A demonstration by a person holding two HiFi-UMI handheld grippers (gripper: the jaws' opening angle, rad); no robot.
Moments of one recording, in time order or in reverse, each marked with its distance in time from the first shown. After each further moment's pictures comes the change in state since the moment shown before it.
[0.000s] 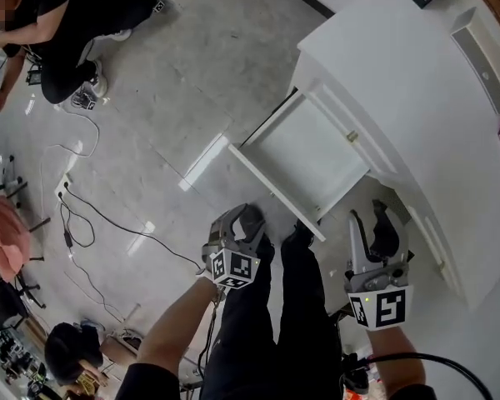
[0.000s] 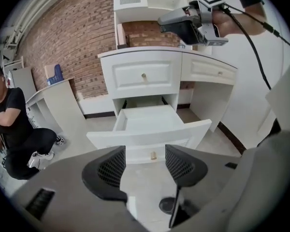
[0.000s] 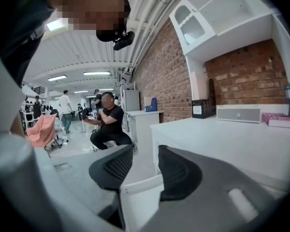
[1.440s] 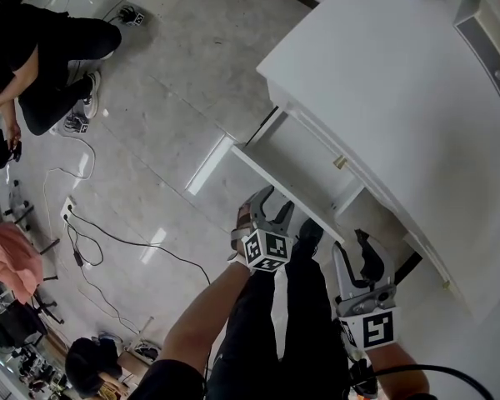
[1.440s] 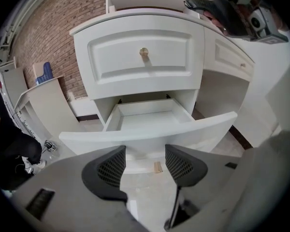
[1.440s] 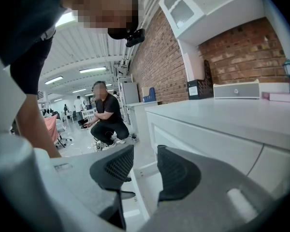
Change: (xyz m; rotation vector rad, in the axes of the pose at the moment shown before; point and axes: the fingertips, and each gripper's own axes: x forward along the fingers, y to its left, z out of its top) left arm 0.175 0.001 0.059 0.029 0.018 0.002; right arm 0.024 -0.037 -0.087 0.068 0.080 0.035
